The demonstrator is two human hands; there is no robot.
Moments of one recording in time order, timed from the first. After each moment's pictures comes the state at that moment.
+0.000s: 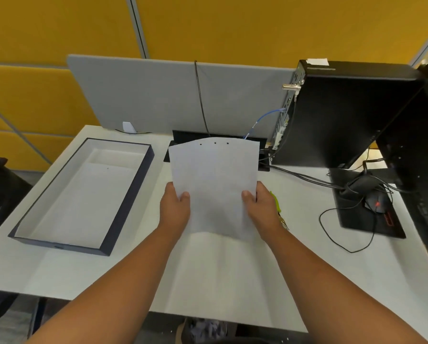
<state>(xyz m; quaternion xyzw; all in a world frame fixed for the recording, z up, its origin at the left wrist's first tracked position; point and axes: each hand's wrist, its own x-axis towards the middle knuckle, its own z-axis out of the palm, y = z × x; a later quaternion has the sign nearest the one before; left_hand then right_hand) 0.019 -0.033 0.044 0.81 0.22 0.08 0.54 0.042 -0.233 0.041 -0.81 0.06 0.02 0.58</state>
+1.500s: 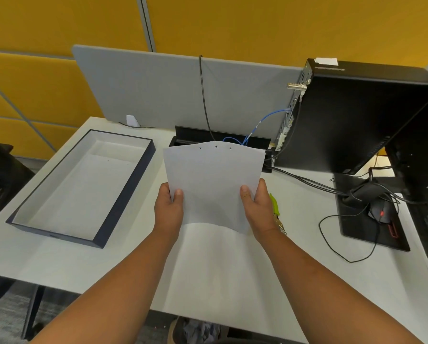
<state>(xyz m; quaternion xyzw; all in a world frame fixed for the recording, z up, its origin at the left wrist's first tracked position) 0.014 -0.043 0.026 0.71 0.24 0.14 0.65 0.048 -0.235 0.032 -0.77 0.01 0.00 0.64</state>
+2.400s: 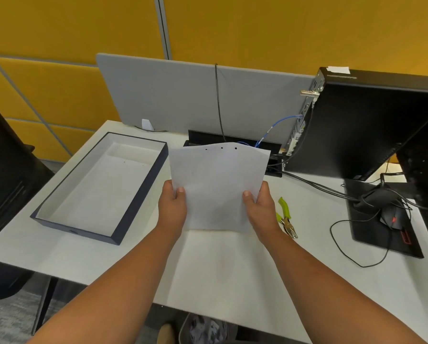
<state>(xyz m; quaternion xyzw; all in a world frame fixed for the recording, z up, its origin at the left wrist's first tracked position) 0.006 -0.017 0.040 0.73 0.25 0.14 0.63 0.042 -0.212 0.038 -0.79 0.02 0.03 0.62</state>
